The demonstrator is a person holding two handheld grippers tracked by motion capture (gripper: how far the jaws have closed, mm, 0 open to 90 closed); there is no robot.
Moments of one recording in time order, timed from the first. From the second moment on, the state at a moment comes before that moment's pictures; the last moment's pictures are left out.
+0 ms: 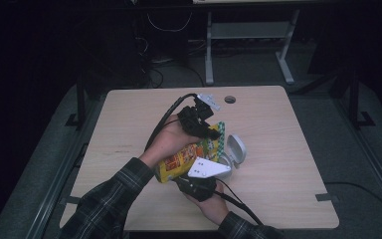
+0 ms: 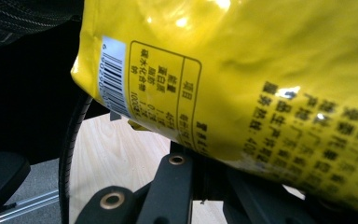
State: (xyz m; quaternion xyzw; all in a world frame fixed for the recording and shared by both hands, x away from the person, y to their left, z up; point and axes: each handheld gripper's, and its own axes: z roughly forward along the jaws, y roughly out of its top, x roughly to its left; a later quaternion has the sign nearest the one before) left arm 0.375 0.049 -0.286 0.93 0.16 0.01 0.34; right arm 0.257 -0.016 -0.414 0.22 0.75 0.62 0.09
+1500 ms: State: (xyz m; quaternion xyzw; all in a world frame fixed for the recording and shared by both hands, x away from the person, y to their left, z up) left arm 0.373 0.047 -0.285 0.93 0.16 0.01 0.33; right arm 0.257 -0.016 -0.413 0.22 0.75 0.62 0.09
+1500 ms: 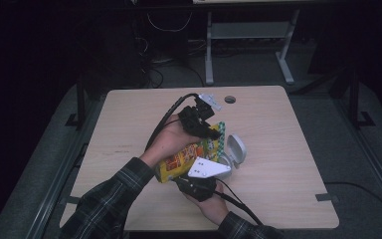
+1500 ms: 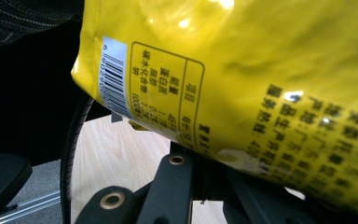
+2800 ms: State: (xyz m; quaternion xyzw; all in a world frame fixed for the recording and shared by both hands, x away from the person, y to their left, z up) left arm 0.373 0.047 -0.283 0.93 0.16 0.01 0.33; right arm 0.258 -0.014 -0.412 0.21 0.75 0.62 0.10
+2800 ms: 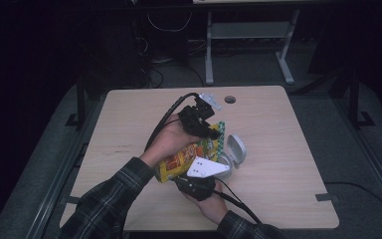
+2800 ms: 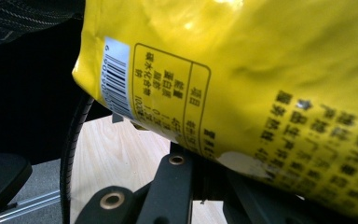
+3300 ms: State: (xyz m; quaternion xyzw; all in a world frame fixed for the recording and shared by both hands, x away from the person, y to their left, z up) left arm 0.373 0.046 -0.284 0.93 0.16 0.01 0.33; right arm 0.258 -0.014 -0.412 0.21 0.75 0.62 0.10
